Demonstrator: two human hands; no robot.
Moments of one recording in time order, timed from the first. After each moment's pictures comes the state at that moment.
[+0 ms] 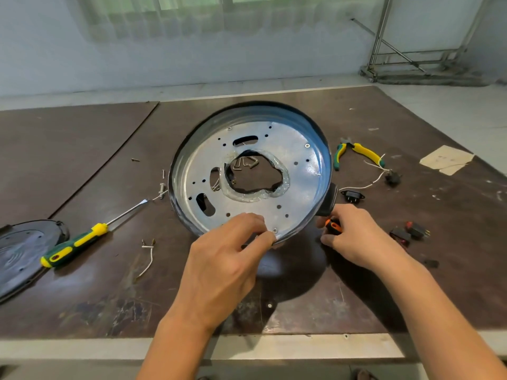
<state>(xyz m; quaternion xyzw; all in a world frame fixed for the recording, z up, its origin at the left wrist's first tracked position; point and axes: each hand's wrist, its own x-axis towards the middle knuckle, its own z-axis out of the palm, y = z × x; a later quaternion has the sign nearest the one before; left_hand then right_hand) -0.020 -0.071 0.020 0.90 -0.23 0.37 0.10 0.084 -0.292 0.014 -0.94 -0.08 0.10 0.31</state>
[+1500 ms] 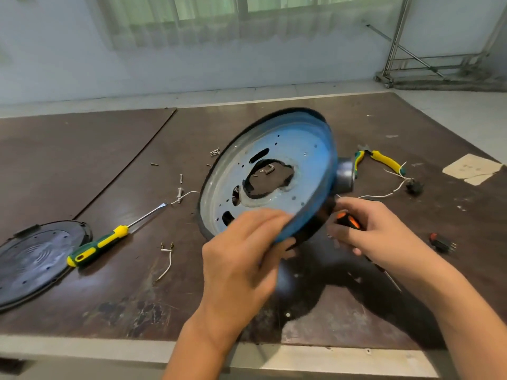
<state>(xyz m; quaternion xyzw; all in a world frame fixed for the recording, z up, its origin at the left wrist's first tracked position) -0.020 -0.076 0.028 0.83 -0.18 0.42 0.31 0.078 -0.291 0.031 -0.81 -0.24 0.08 0.53</state>
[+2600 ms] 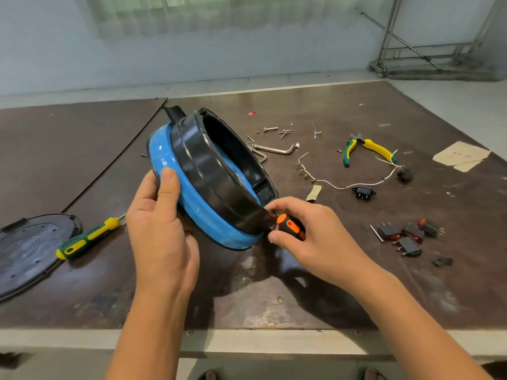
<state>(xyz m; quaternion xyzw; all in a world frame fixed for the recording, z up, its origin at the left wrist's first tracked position) -0.016 -0.041 0.059 0.51 0.07 0.35 0.78 0.049 -0.231 0.018 -0.83 -0.32 -0.02 0.46</state>
